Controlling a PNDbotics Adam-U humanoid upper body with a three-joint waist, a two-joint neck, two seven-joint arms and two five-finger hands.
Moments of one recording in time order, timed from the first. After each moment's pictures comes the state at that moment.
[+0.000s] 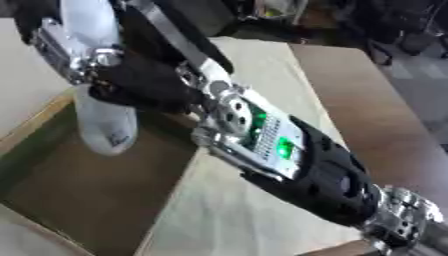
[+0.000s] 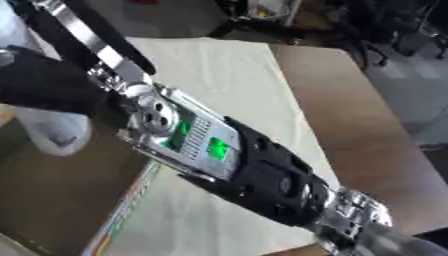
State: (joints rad) left arm -0.52 0.32 0.41 -1.78 0.40 0.09 0.26; right arm -0.85 -0.44 0.52 -1.98 -0.25 0.15 -0.26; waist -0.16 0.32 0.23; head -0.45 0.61
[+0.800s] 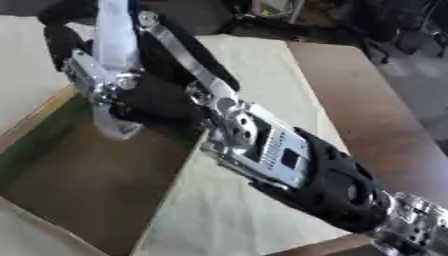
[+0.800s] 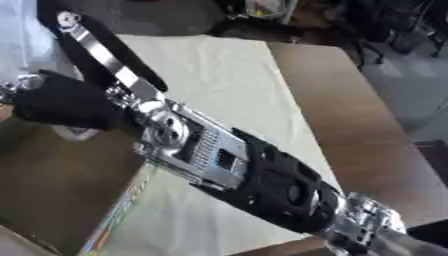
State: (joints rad) left arm -0.50 0.33 0.42 -1.77 0.39 0.09 0.27; right arm -0.78 -0.45 0.54 -1.98 -0.31 0.11 -0.32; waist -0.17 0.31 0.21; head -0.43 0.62
